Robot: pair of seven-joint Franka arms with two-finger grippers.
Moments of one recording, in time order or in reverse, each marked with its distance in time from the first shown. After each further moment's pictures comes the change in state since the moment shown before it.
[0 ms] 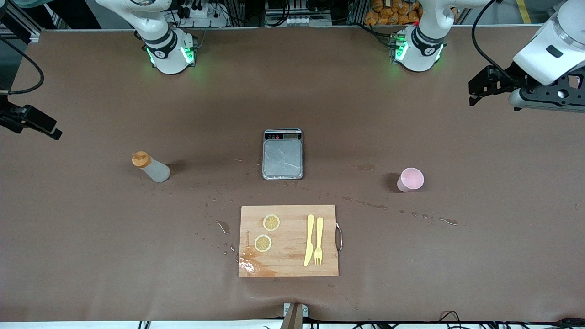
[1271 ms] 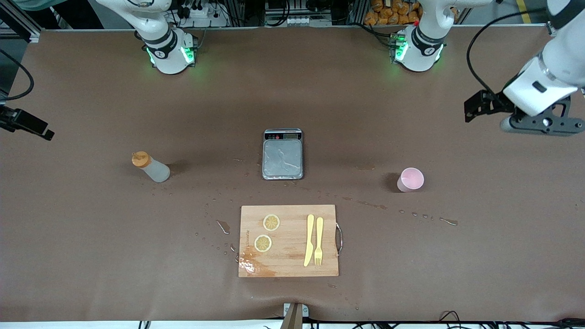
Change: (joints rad) left arm 0.033 0.028 0.014 -0.145 0.000 0.131 0.000; right arm -0.052 0.020 -0.009 -0.005 0.000 -0.047 0.001
